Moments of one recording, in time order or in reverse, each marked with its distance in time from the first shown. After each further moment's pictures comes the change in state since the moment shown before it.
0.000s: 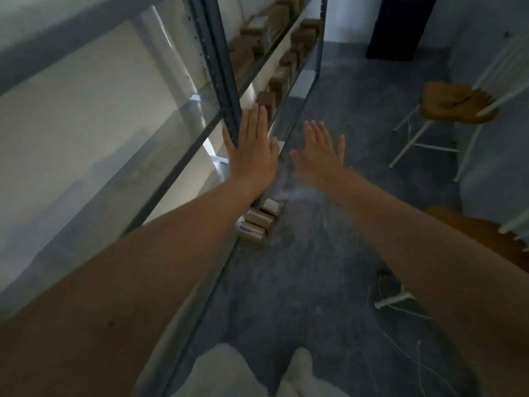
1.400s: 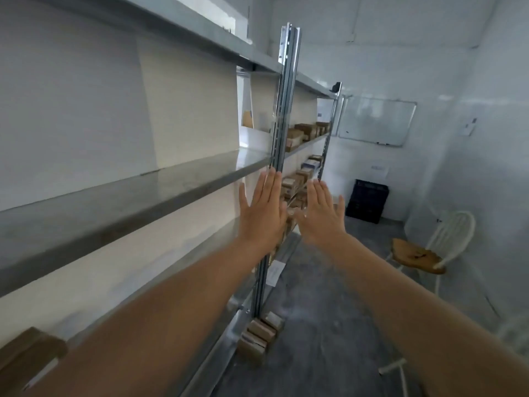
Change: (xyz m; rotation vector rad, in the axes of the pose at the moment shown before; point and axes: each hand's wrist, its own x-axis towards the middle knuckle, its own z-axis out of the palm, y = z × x) left_hand -0.166 -0.140 -0.278 -0.061 0.411 0.123; right_hand -0.210 -0.277 -0.141 -0.212 0.386 -0.161
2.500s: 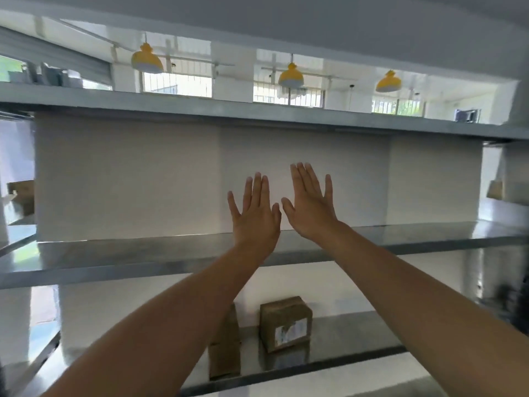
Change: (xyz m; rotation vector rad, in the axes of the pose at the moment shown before) left_hand -0.254 -0.089 -0.382 0.760 0.285 -0.724; right_hand -0.199 -0.337 -0.185 0.439 0.311 -0.893
